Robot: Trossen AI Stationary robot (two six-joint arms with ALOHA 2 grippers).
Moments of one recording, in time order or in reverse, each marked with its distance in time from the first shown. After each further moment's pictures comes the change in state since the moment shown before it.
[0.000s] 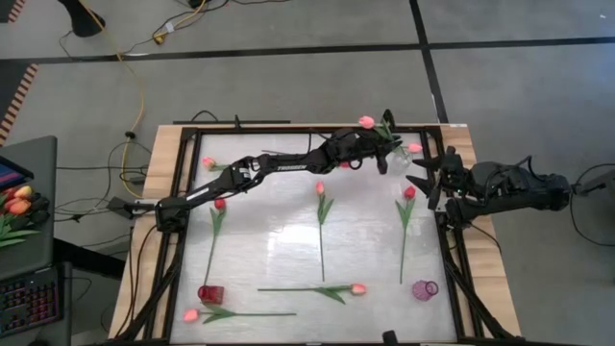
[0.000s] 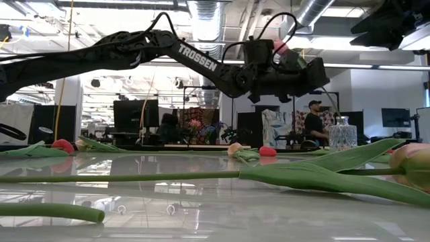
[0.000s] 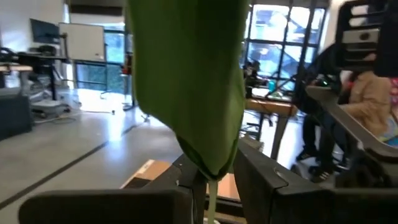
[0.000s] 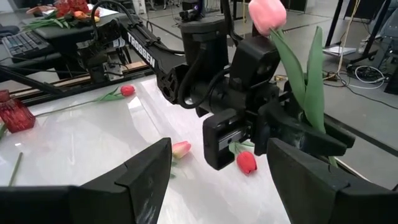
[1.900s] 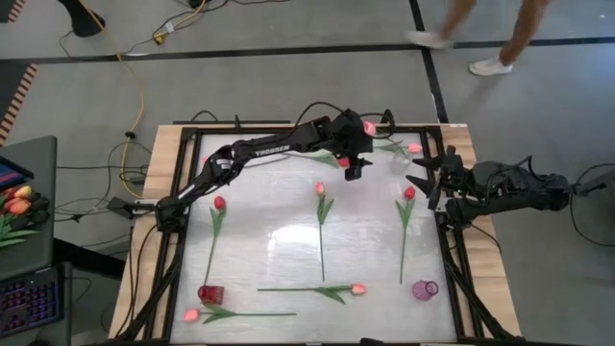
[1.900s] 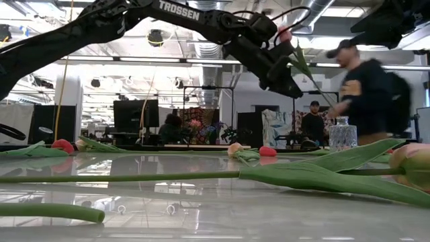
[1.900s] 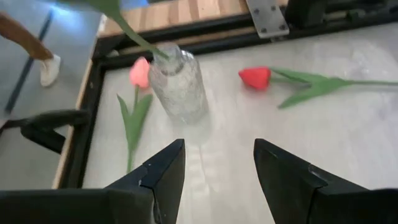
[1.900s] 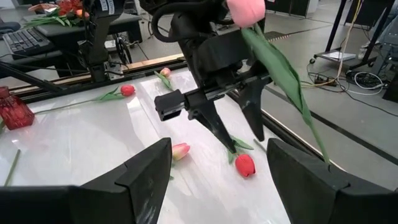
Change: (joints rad) left arm 0.026 -0.287 0.000 -1.107 0.116 0.450; right arm 0.000 0.000 0.000 0.010 -0.003 -0.035
